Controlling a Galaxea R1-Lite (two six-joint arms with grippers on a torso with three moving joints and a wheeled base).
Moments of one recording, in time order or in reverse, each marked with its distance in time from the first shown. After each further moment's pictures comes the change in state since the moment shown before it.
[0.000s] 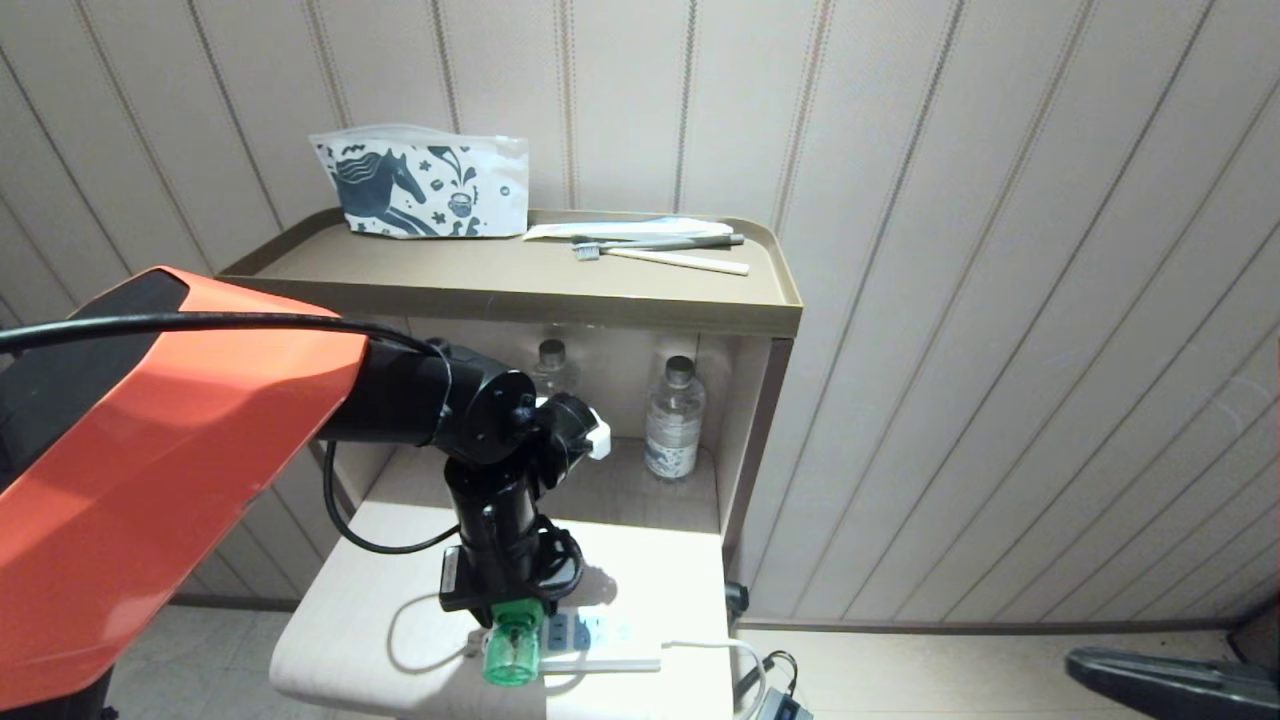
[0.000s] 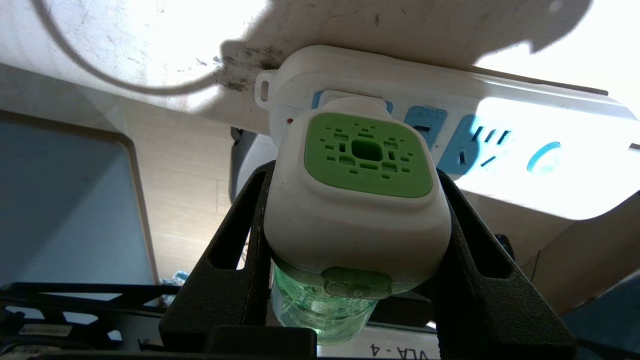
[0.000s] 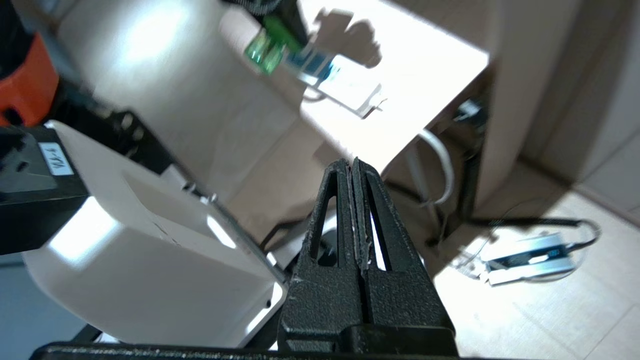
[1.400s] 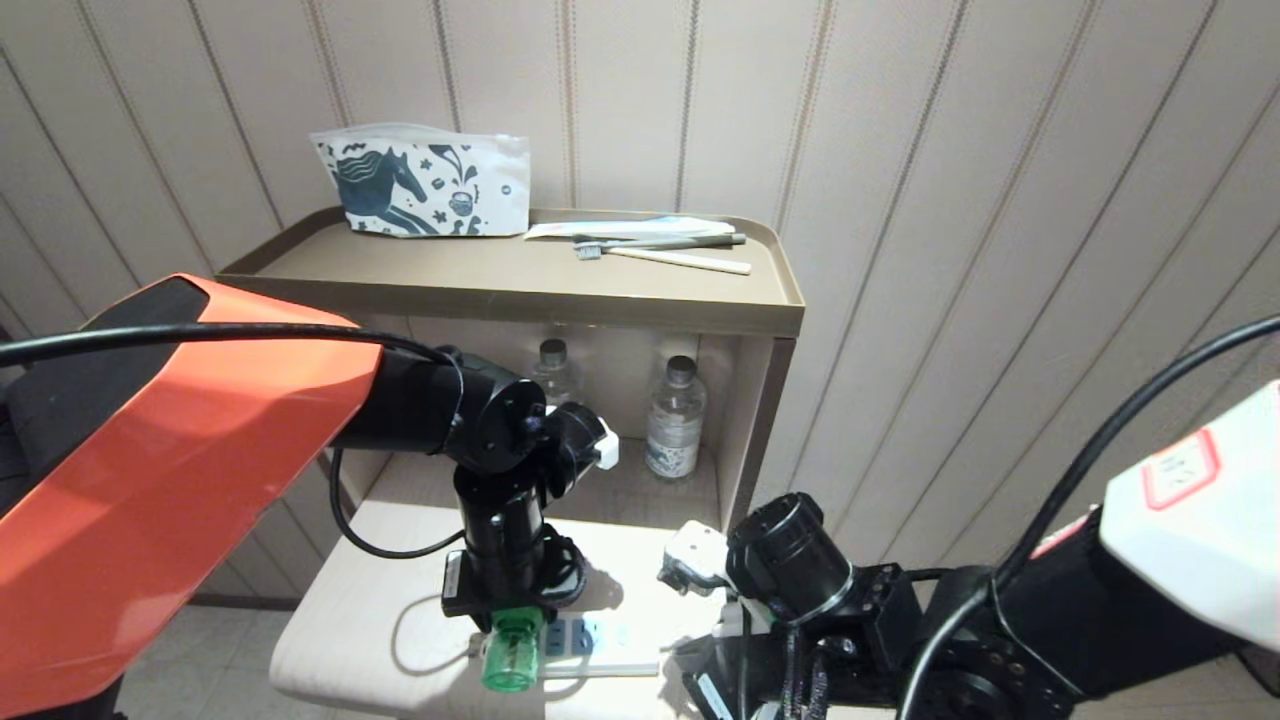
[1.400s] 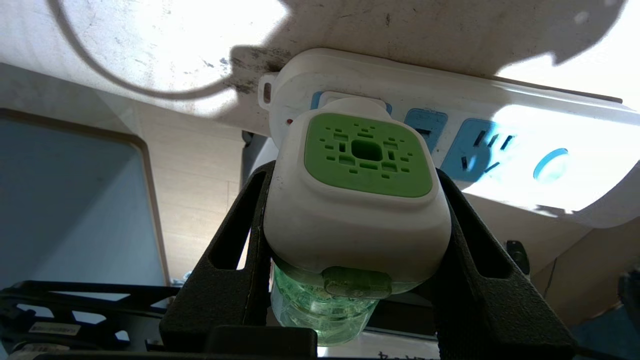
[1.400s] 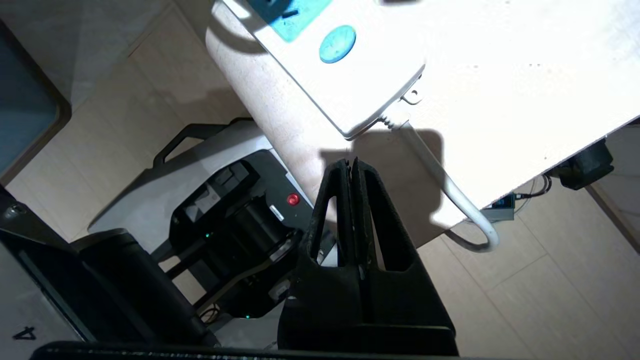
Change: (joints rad) left arm -0.016 0.013 0.003 0.001 0.030 -0.003; right arm 0.560 1.081 -0.279 -0.394 -0.515 -0.055
